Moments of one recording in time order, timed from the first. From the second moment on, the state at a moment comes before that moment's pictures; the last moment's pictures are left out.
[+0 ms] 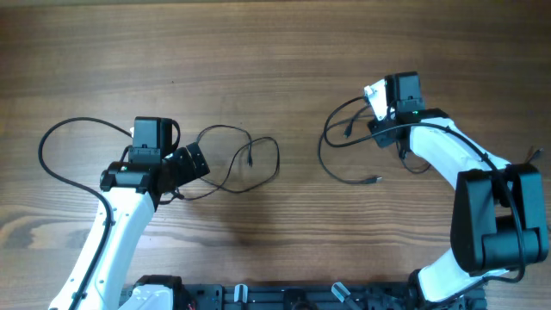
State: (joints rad) left arm -0.06 1.23 0.78 -0.75 -0.05 -0.47; right arm 0.12 1.78 0.99 -0.33 0.17 -0.40
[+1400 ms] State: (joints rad) left arm -0.06 1.23 0.78 -0.75 0.03 -0.47; right arm -0.98 1.63 1.56 -0.63 -0.21 0.55
